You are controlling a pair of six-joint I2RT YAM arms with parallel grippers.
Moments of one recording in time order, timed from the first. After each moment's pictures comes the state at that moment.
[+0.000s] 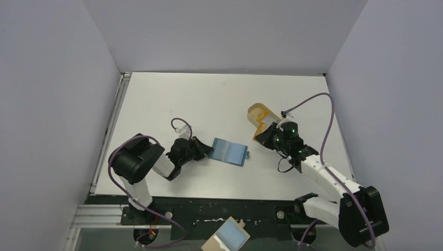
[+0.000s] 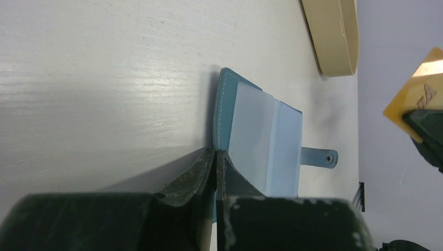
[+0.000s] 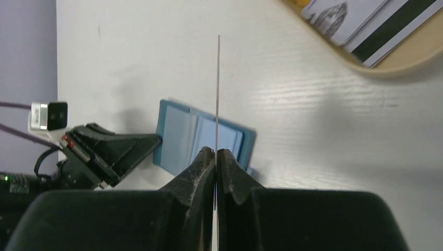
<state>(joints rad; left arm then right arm) -0.59 1.79 0.34 1.02 0.11 -0.99 0.39 1.07 0.50 -0.01 -0.13 0.74</state>
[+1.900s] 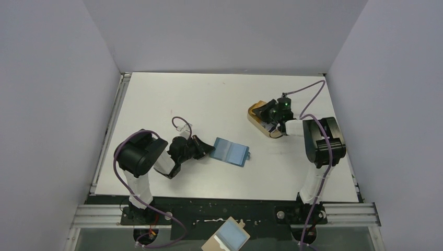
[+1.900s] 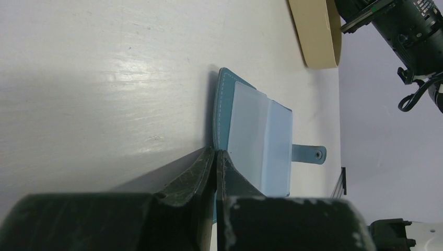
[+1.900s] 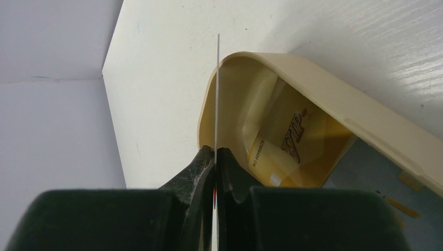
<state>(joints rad) -0.53 1.89 0.37 1.13 0.25 -1.00 0.15 1.93 0.95 0.45 -0.29 1.03</state>
